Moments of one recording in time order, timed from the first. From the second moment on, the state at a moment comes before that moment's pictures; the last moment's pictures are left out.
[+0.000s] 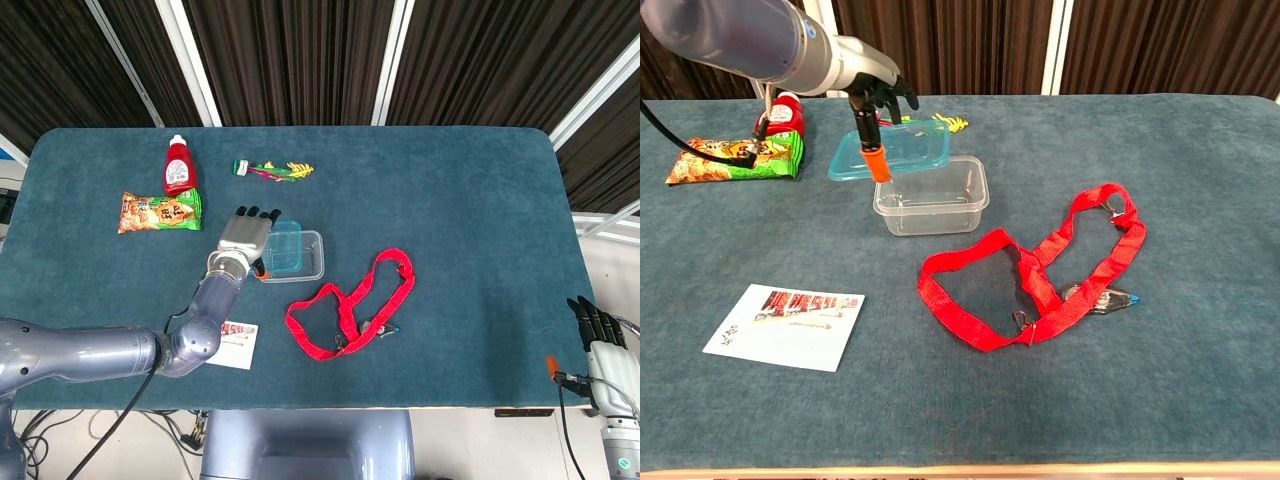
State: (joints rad) left arm -1.39 -1.44 -0.21 -1.53 -0.15 0.87 0.87; right arm 0.02 -1.09 0.07 -1.72 -1.38 1.43 0.10
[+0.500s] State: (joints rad) left arm -1.45 -1.54 -0.24 -1.48 -0.21 0.98 0.93; right arm 0.02 -1.09 0.08 -1.72 -1.38 1.43 0.11
